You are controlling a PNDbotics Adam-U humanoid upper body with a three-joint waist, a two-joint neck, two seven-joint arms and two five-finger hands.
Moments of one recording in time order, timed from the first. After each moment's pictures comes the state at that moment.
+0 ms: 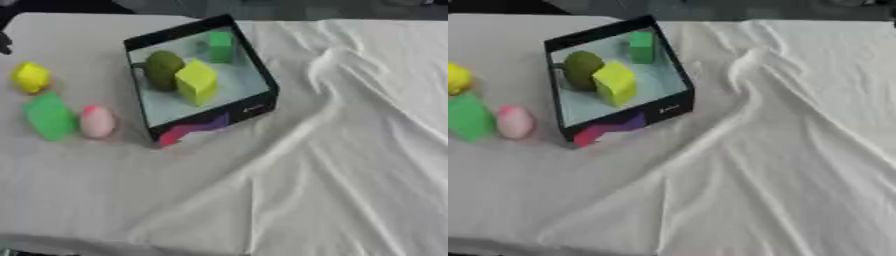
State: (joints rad) left arm -0.75 1.02 -0.20 -1.26 -0.34 -0.48 -0.62; right arm -0.36 -0.63 -0.23 -1.69 -0.37 0.06 -0.11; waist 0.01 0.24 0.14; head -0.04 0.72
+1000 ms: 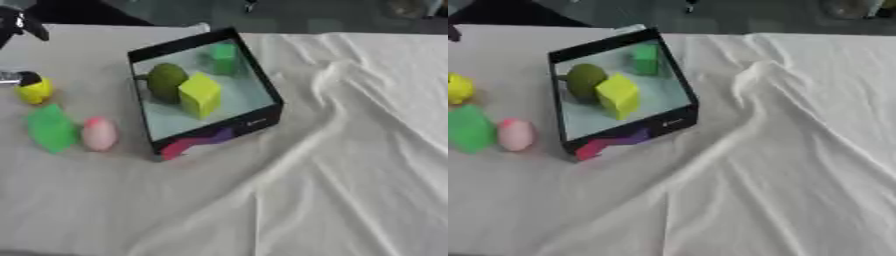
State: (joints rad) left arm -0.94 0.84 -0.17 -1.02 -0.38 -0.44 -0.64; right arm -0.37 -0.61 -0.23 -1.69 -0.36 0.07 -0.12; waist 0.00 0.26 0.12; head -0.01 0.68
